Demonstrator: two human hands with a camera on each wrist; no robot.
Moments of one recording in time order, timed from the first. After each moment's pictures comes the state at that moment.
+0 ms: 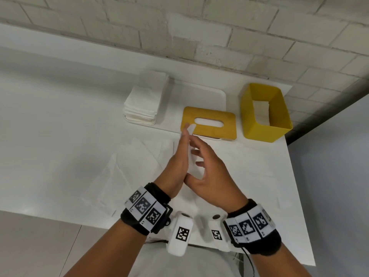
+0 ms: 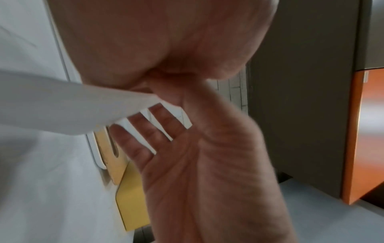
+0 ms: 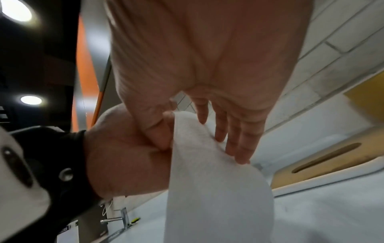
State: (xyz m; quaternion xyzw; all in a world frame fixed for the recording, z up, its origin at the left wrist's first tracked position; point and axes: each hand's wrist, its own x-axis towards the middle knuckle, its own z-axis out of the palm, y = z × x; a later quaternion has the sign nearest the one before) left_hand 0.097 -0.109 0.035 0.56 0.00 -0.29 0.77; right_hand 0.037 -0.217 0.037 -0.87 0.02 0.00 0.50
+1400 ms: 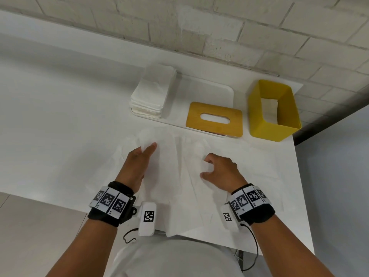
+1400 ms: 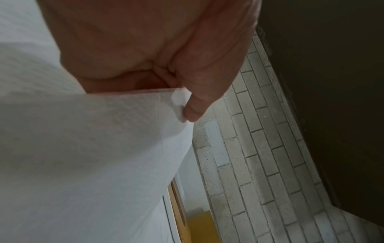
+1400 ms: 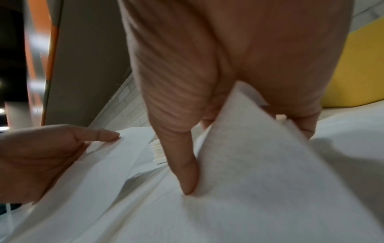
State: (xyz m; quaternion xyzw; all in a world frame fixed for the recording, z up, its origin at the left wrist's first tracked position) left_hand 0.120 -0.018 -0.019 0.66 0.16 -0.24 0.70; right_hand 0.065 -0.268 -0.032 -0.95 0.12 0.19 0.22
